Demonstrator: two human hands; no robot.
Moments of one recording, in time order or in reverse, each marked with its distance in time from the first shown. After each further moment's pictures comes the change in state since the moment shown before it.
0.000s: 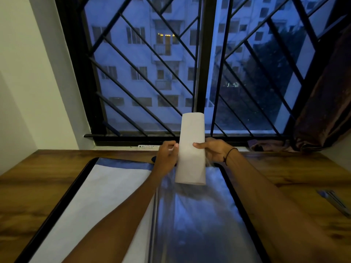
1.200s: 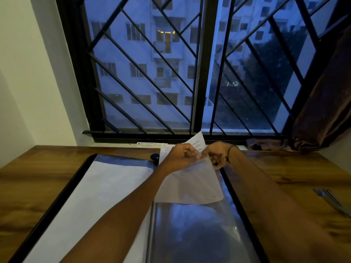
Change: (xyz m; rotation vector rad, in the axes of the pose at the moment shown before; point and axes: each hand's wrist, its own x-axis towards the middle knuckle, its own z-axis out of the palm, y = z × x) left_hand -0.005 0.023 0.019 -0.047 -0.425 0.127; right_hand -0.002 0.007 -0.020 -0.385 0.243 0.370
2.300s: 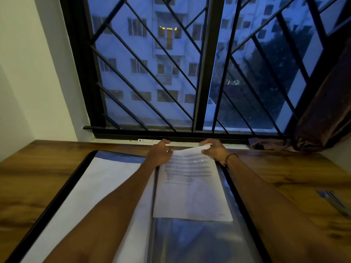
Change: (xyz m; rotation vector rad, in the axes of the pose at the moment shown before) left_hand 0.004 -0.056 -0.056 0.456 0.152 -0.359; right_hand 0.049 0.022 0.010 -0.139 0.335 -0.501
